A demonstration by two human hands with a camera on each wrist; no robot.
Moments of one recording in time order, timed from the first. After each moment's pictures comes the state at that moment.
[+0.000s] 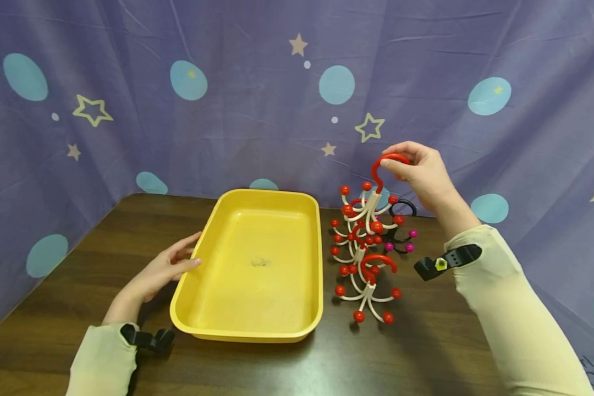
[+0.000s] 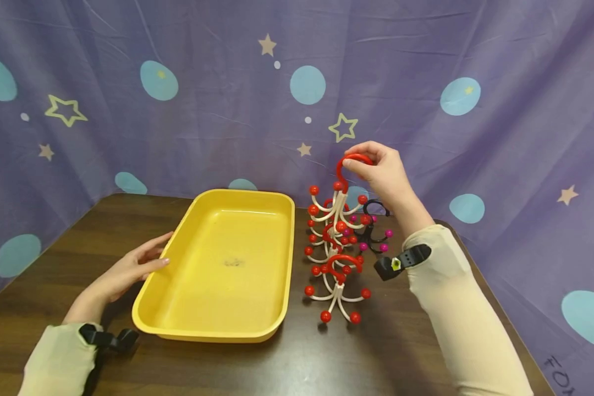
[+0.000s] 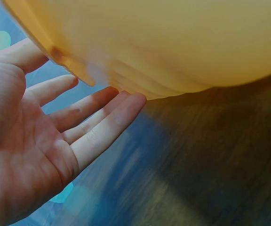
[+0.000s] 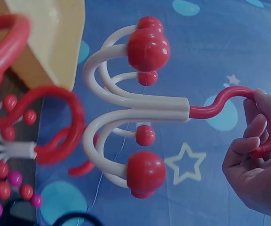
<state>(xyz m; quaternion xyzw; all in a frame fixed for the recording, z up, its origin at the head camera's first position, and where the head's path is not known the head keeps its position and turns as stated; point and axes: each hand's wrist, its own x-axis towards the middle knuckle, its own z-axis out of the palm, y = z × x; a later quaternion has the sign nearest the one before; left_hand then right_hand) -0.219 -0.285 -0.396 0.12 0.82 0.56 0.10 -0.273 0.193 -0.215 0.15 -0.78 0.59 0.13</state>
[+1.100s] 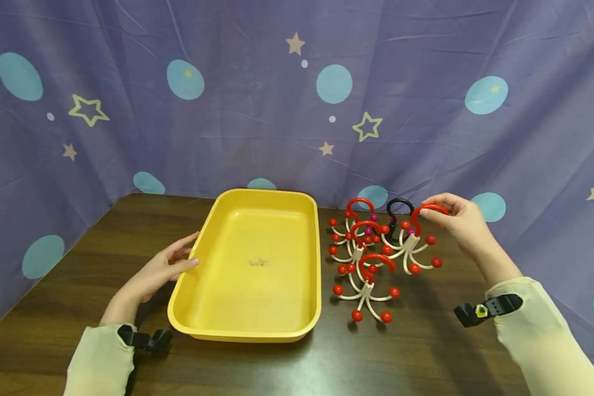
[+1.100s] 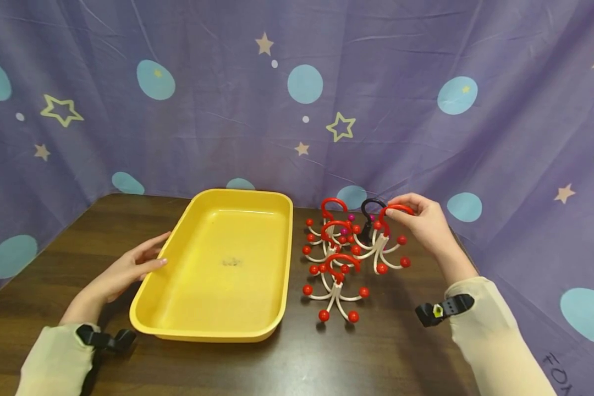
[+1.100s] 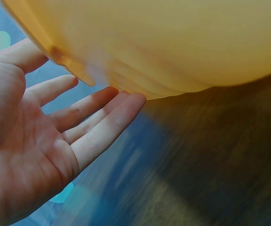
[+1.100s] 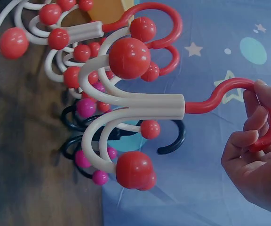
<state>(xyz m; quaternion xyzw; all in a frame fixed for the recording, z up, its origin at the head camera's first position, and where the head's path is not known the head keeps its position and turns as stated) -0.221 -0.285 -0.397 0.13 0.81 0.56 0.10 -0.241 0.278 -0.286 0.10 -0.84 0.52 0.11</state>
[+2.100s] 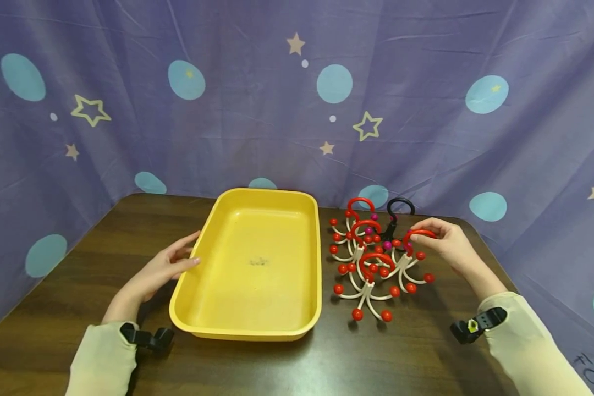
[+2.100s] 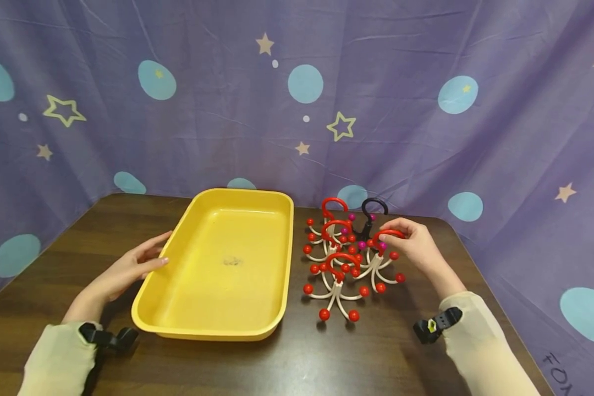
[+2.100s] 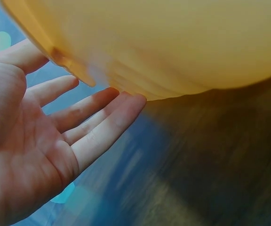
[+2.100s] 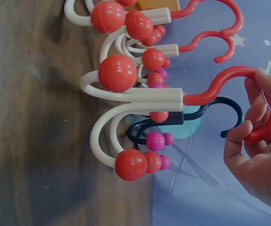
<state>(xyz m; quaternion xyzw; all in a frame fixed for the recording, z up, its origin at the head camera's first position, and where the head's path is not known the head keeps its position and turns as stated) -0.220 -0.285 -0.397 0.12 0.83 0.54 0.10 -0.238 0.284 -0.336 0.13 -0.86 0.49 0.06</state>
